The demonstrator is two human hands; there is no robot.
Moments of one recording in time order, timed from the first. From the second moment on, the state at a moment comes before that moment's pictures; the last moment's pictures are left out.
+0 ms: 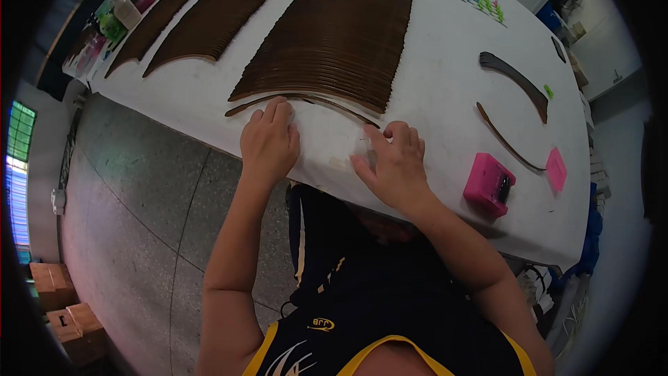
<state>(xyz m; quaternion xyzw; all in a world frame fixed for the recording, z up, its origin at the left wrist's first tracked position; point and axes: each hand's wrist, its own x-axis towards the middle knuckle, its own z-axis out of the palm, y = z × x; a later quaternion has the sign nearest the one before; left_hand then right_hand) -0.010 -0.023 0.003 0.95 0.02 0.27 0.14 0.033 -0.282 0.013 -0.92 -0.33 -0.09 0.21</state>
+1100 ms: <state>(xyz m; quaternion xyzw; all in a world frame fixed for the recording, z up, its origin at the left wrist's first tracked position) -0.026 0.001 -0.003 0.94 0.12 0.31 0.10 0.039 -0.284 0.004 -0.91 -0.30 -0.10 0.28</state>
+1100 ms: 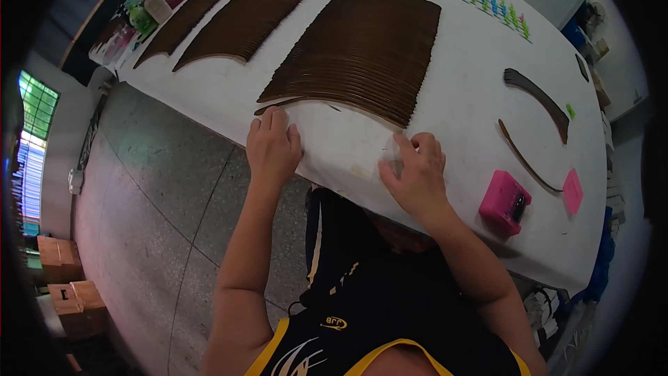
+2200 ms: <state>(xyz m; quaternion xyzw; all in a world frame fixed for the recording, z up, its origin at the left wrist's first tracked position) -0.045 -0.183 0.205 0.77 -0.35 0.42 0.33 0.087 -0.659 0.041 -0.96 -0.14 -0.18 0.15</state>
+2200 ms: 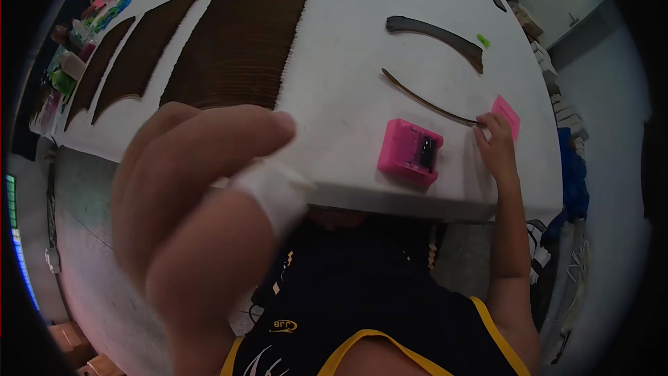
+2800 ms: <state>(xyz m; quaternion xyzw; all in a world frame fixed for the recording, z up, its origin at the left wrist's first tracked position) -0.064 -0.293 0.277 0.72 -0.60 0.21 0.28 0.111 -0.687 0.016 -0.95 -0.21 -0.21 0.11</state>
